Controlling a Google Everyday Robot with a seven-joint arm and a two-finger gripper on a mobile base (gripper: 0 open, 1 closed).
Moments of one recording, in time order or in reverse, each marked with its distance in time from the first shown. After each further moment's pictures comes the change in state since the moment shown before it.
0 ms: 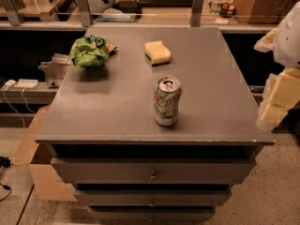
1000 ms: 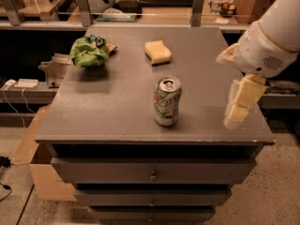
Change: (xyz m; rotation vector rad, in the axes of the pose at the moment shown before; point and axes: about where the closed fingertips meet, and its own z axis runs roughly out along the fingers) arm -0.042 -0.007 0.058 -0.145 -0.156 -0.092
